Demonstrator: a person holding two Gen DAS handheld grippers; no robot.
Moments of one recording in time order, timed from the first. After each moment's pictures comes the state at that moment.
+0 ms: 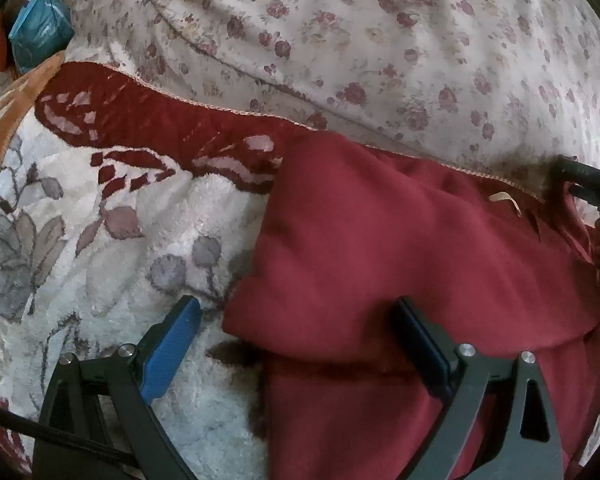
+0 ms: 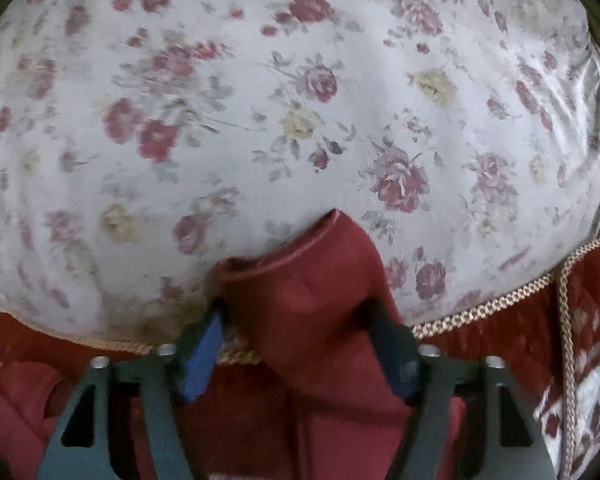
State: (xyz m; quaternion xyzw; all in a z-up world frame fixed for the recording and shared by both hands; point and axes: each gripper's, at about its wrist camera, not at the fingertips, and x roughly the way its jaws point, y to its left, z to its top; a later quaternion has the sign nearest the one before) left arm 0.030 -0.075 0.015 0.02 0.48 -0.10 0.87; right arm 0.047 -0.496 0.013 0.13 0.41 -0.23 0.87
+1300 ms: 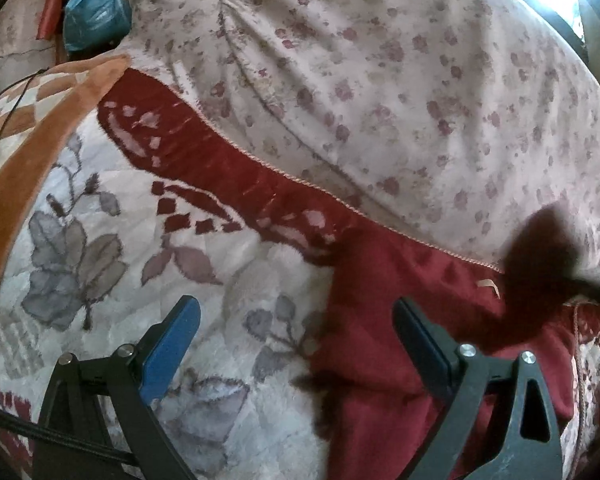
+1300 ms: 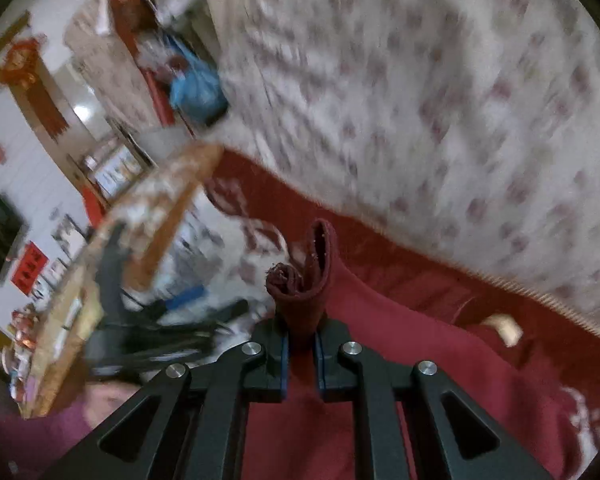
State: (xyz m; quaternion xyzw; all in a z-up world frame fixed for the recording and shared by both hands) left arm 0.031 -0.006 0.067 -0.08 0.42 -0.08 0.90; right arm 0.006 -0.227 0.102 0.11 0.42 0.24 0.87
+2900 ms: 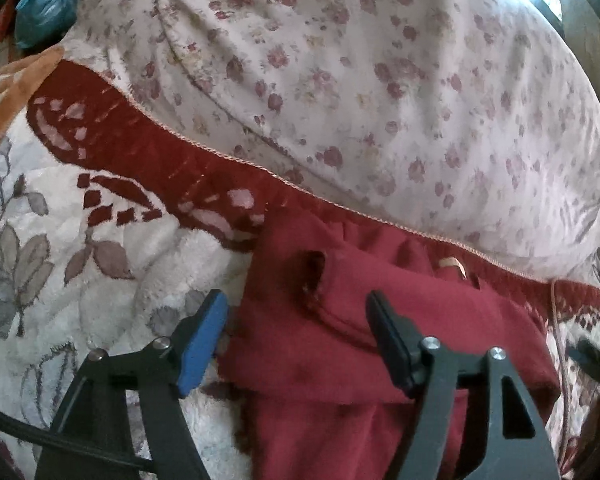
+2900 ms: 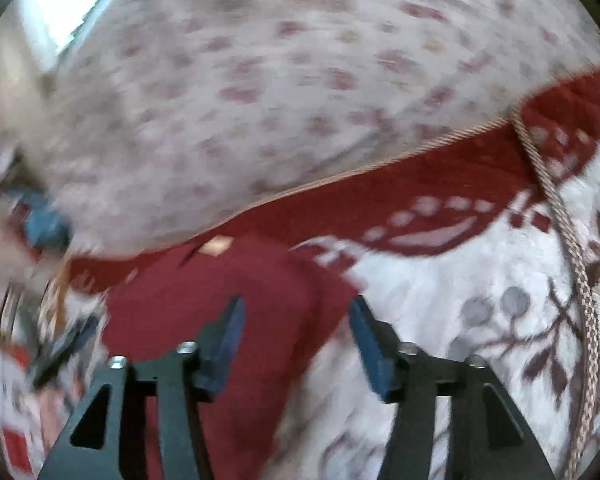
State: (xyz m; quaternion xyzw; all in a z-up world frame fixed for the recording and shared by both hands) left arm 0.047 -0.053 0.055 -0.08 0.45 -0.15 0.88; right arm -0.149 -0.462 0.061 0.28 0.40 -0.04 0.87
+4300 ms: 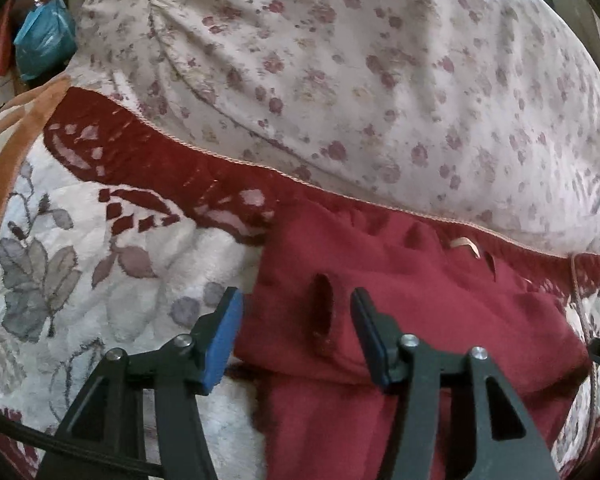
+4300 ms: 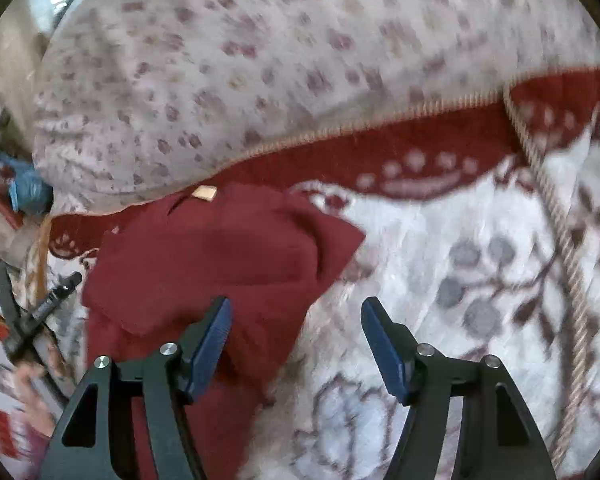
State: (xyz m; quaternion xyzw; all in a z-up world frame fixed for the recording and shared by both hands) left arm 0.024 -0.062 0.063 -0.02 0.44 -0.13 0.89; right arm -0.158 -0.458 0.050 0.29 0.47 -0.05 0.83
